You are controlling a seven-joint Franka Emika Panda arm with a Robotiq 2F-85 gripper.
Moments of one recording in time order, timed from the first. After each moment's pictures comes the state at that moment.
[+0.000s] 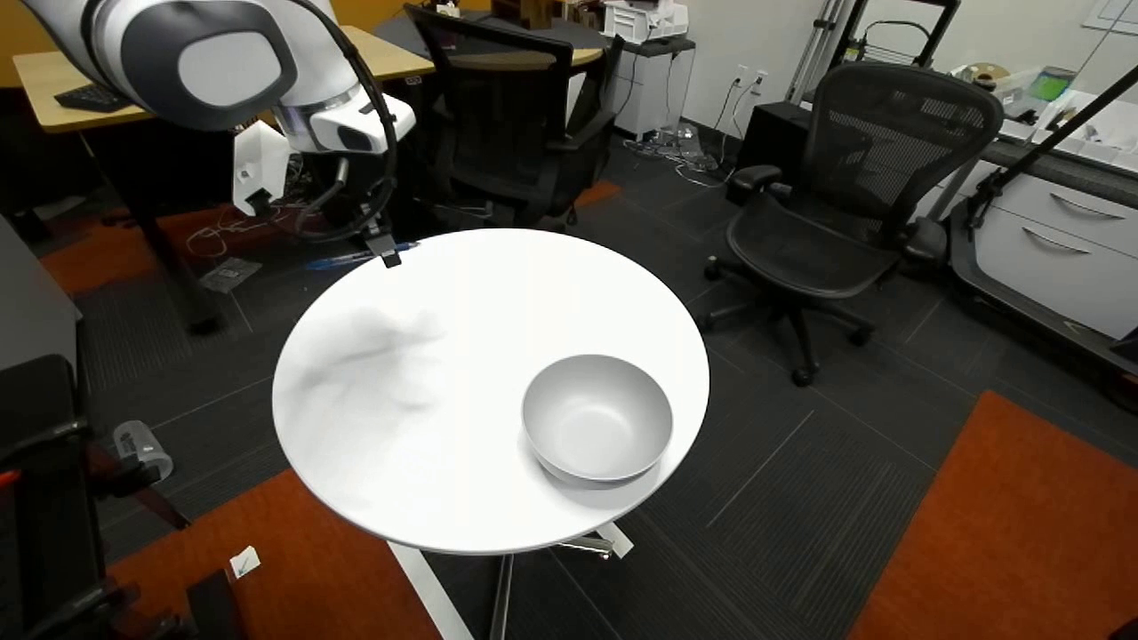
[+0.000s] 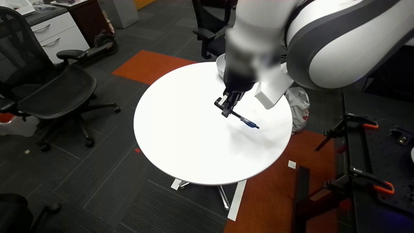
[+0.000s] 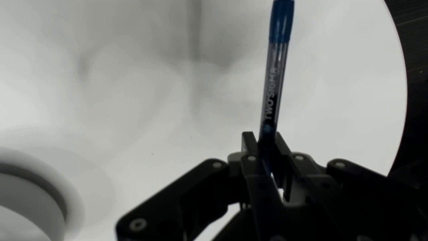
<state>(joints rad) 0.19 0.29 -0.05 -2.30 -0.05 2.79 0.48</state>
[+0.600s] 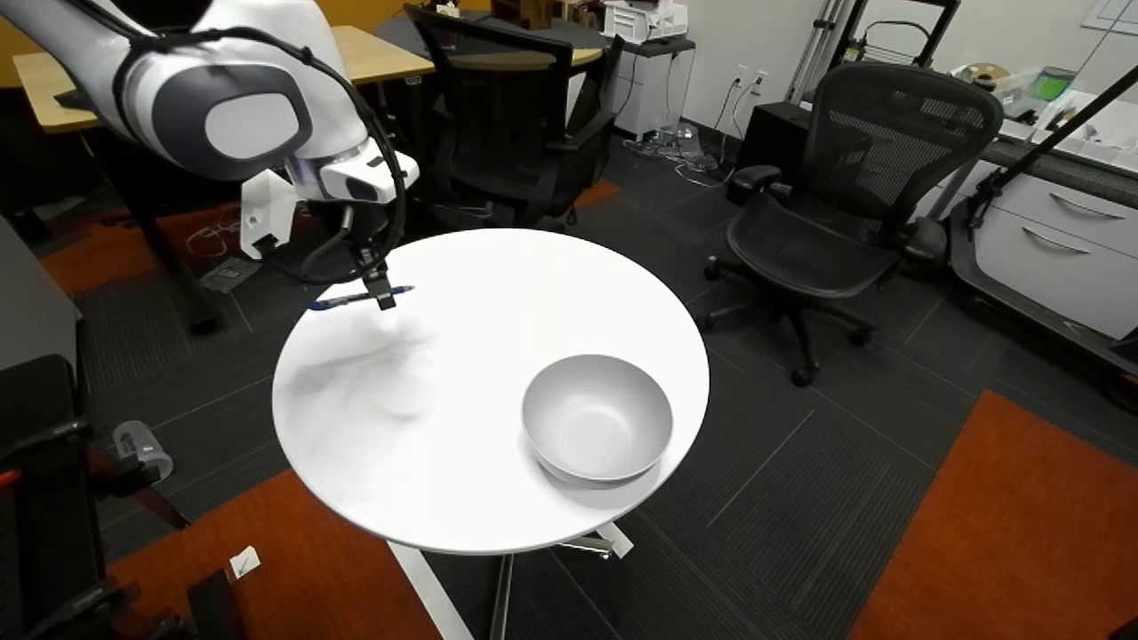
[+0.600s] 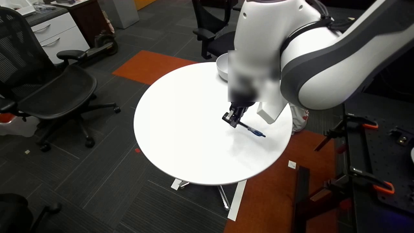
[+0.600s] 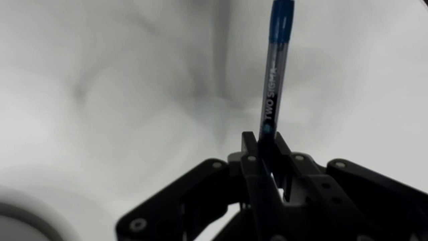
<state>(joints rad) 0.21 0.39 -0.08 -2.30 -0.08 2.79 0.48</state>
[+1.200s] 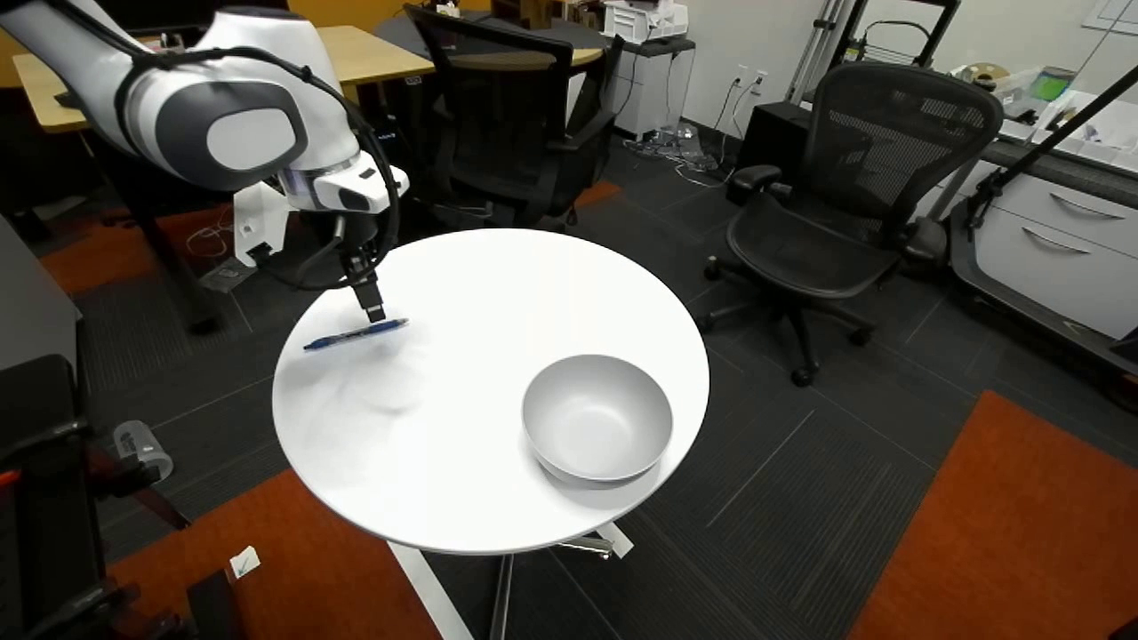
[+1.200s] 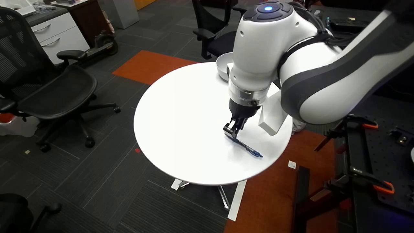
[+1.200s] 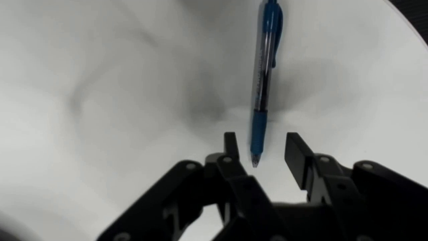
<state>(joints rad) 0.24 0.43 -0.08 -2.30 -0.08 2.79 0.48</state>
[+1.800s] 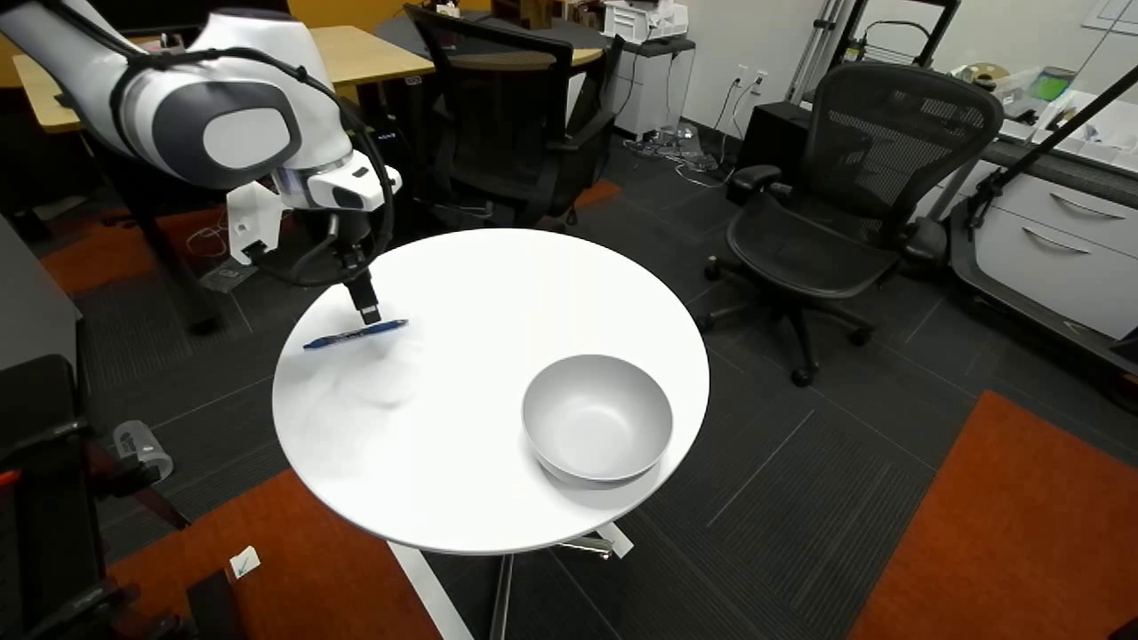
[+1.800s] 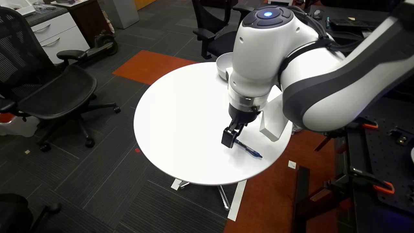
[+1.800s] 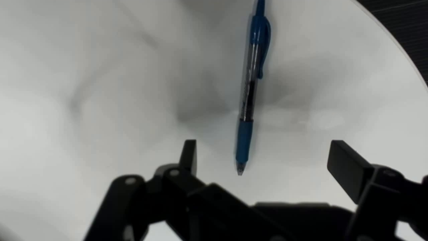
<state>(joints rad) 0.27 0.43 -0.07 -2.30 -0.08 2.78 0.48</state>
